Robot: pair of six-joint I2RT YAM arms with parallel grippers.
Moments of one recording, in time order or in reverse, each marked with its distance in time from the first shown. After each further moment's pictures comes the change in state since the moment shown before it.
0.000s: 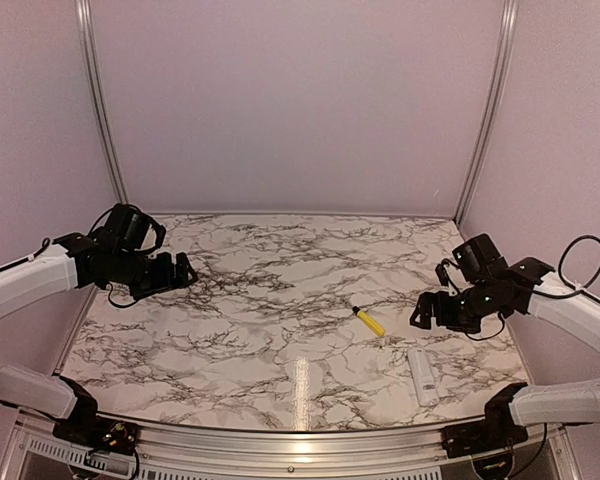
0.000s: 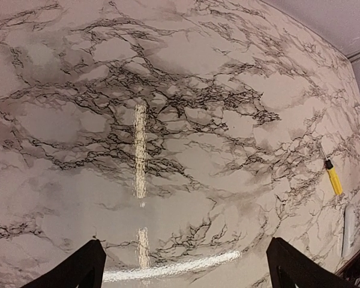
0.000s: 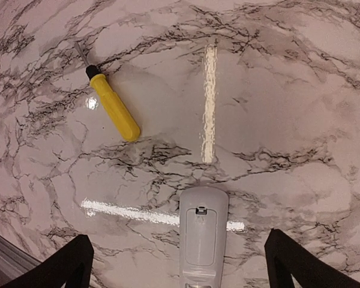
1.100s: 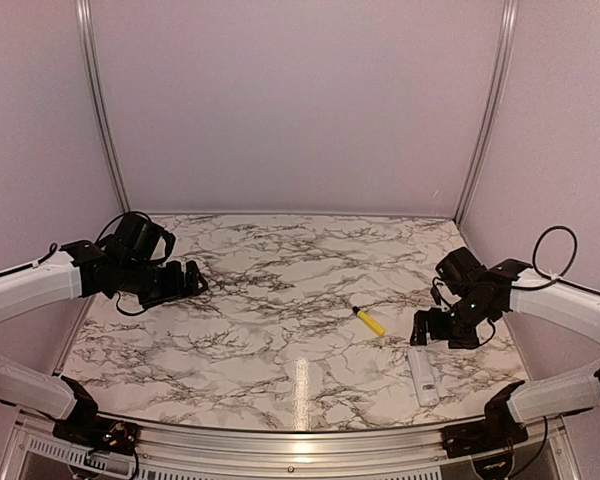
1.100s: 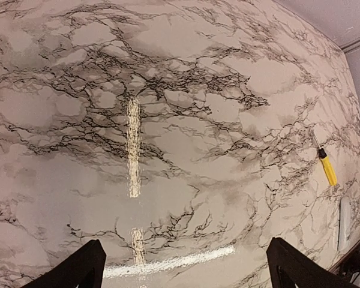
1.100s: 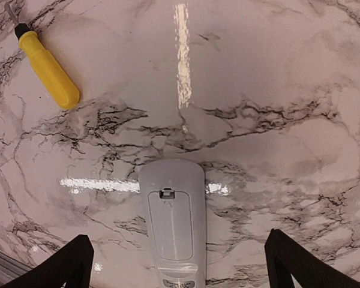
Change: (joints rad) left arm -0.103 -0.003 -0.034 0.032 -0.032 -0.080; right arm 0.031 0.129 -0.026 -0.066 0.040 0.054
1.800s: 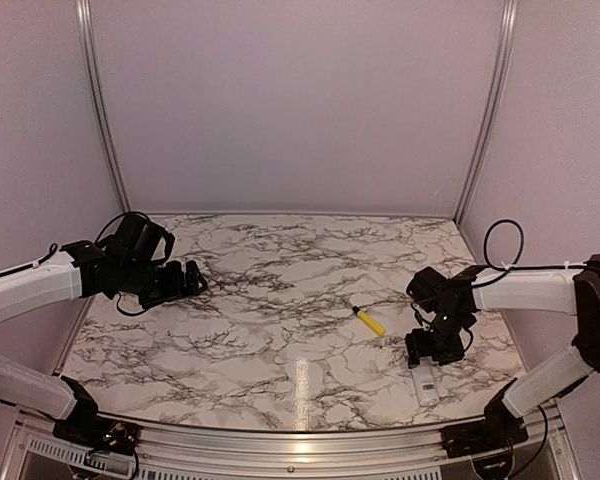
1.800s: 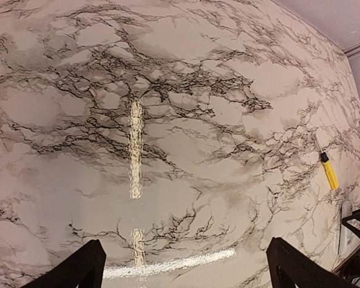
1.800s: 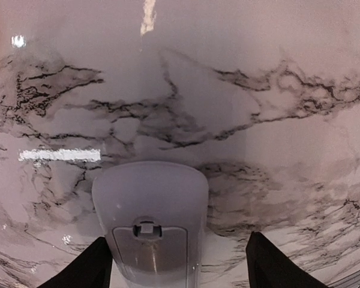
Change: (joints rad) left arm -0.008 0.000 0.000 0.000 -0.023 -0.013; right arm 0.094 0.266 -0.001 0.014 0.063 0.022
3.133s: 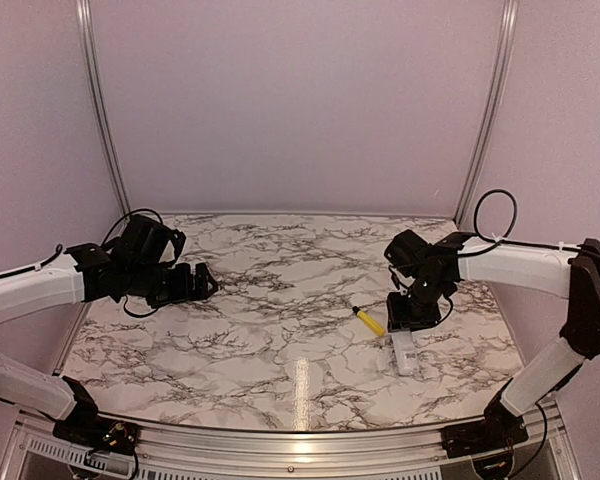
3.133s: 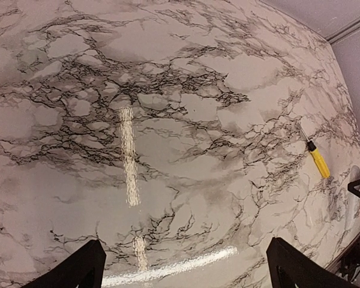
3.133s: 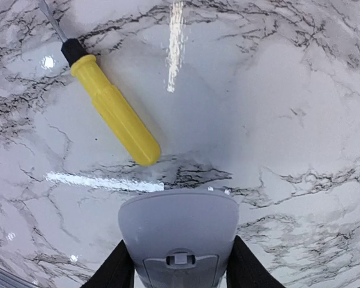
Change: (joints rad) left arm -0.065 0.004 0.000 0.040 -0.011 0.014; right arm 0.072 0.110 0.275 -0.028 0.012 0.028
